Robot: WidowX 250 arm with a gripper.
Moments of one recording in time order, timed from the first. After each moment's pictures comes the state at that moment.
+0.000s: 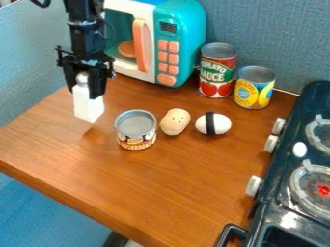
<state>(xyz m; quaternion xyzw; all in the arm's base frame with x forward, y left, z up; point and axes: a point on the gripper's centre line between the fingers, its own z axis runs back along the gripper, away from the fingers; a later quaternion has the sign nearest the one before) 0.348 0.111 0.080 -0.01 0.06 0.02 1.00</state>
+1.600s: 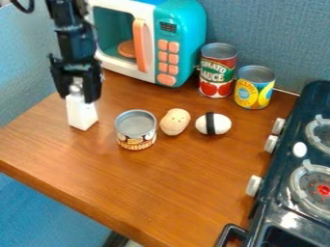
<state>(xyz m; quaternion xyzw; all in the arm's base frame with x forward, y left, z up) 0.343 0.124 0.076 -0.05 0.04 -0.01 1.00</state>
